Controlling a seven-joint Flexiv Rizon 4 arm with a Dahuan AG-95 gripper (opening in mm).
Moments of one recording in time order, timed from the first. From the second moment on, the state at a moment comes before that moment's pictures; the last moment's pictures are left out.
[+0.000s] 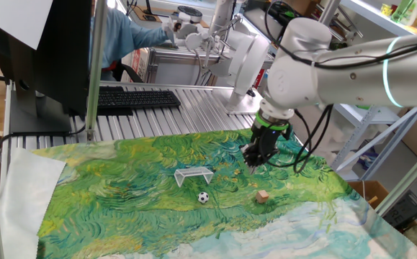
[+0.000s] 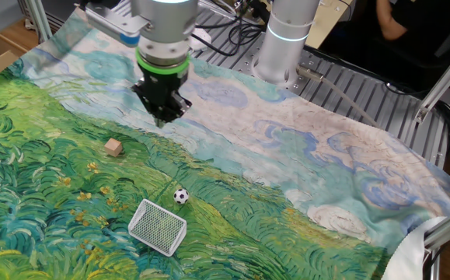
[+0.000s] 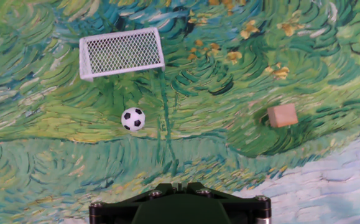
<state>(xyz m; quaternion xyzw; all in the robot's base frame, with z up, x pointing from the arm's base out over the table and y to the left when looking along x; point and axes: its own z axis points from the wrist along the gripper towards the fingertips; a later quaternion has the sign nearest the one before) 0.535 -0.087 0.177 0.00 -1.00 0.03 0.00</state>
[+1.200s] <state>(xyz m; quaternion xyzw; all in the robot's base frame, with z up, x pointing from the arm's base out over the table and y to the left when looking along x) 0.536 -0.086 0.175 -0.03 -1.00 0.02 0.00</state>
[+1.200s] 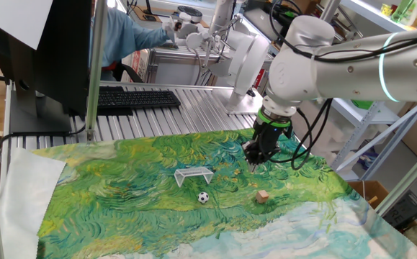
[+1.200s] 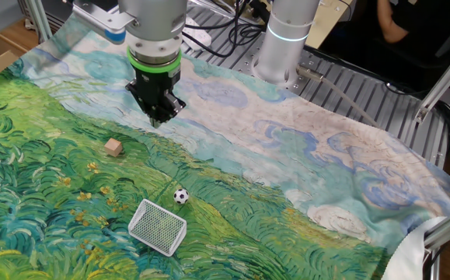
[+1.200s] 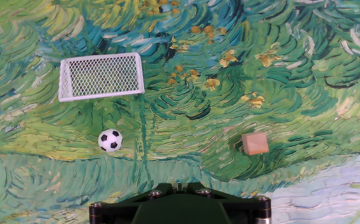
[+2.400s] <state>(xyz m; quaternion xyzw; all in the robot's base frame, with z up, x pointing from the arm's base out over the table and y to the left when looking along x) 0.535 -0.087 0.175 -0.02 -1.00 0.03 0.00</state>
